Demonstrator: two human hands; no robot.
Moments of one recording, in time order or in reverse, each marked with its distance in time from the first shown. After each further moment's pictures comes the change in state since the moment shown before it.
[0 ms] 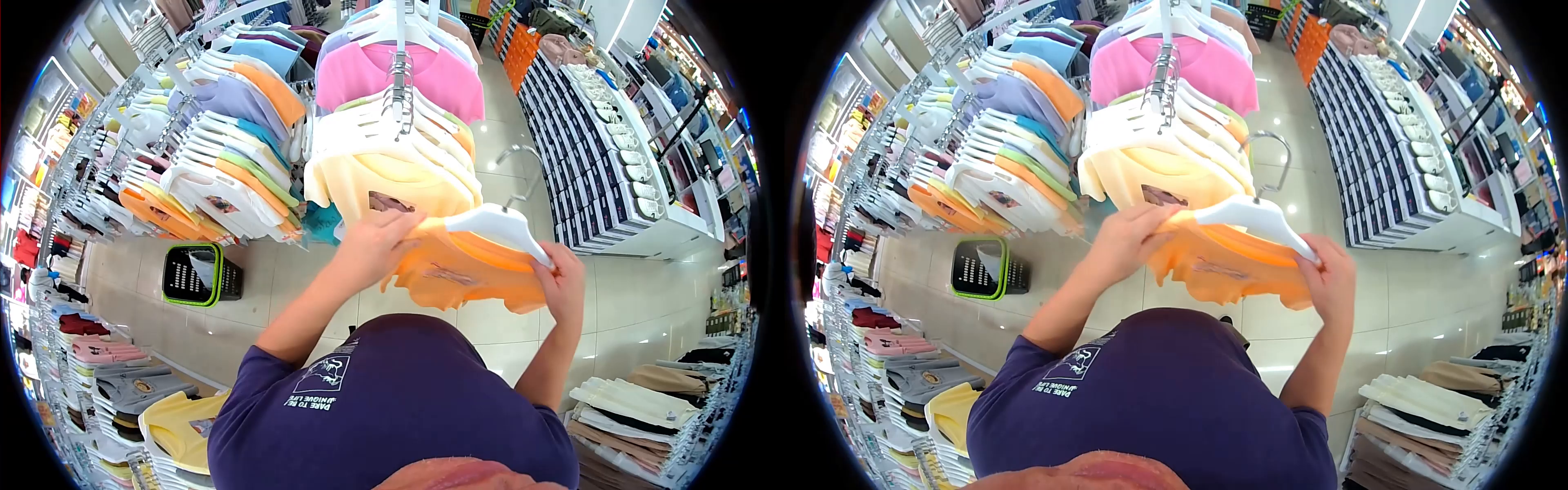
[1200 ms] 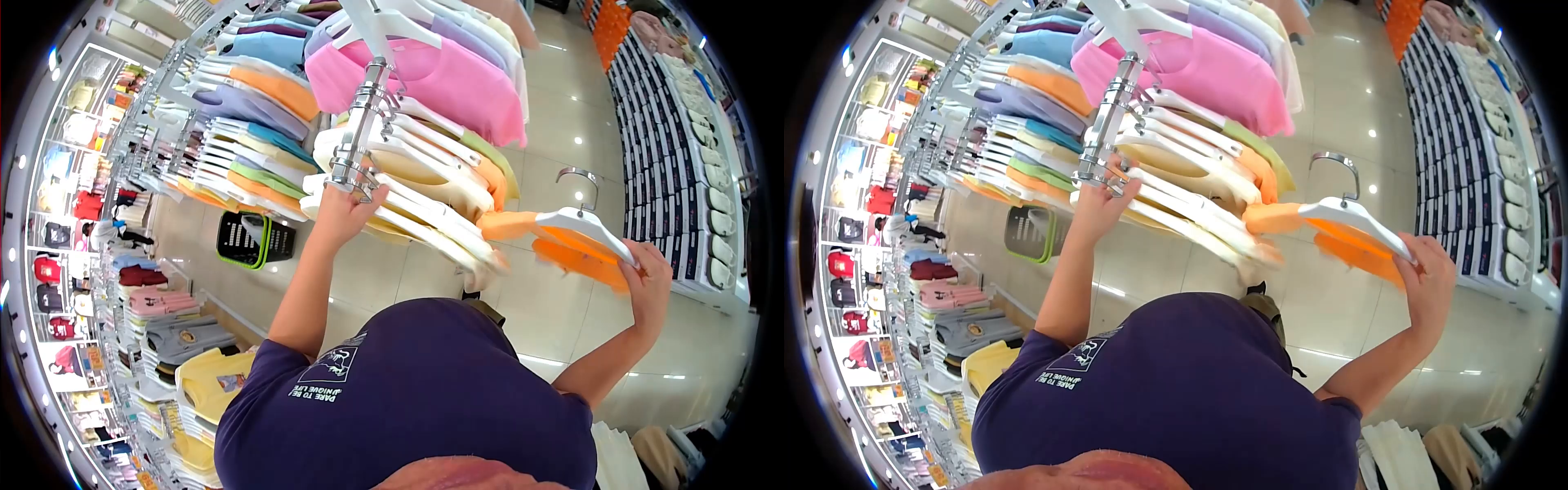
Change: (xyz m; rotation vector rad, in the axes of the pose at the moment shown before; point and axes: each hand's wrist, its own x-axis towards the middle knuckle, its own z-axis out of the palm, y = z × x) left_hand 0.140 -0.129 0.046 -0.324 0.236 -0.609; right_hand 0.222 0.201 -0.070 -0.130 -0.167 0.036
